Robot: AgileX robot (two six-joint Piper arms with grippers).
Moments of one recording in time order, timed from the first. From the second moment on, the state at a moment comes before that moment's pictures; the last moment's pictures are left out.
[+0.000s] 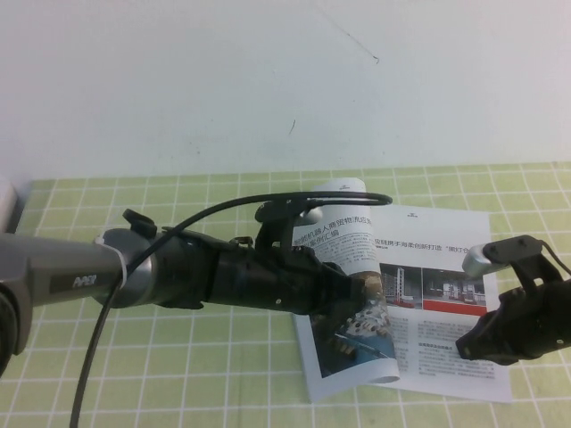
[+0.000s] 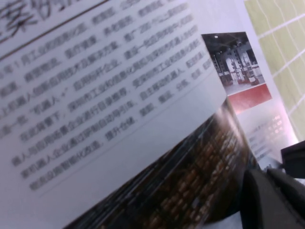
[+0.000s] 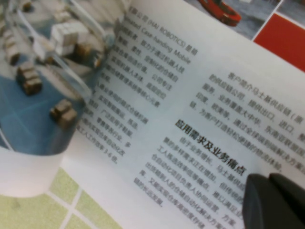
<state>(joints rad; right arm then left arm) 0.17 1.84 -0.78 1.05 0.51 -1.20 -0.51 1.98 -1.11 -1.68 0.59 1.25</state>
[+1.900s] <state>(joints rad) 0.17 1.84 -0.79 1.06 0.51 -1.20 -0.57 2.02 -1.25 -1.40 0.57 0.96</state>
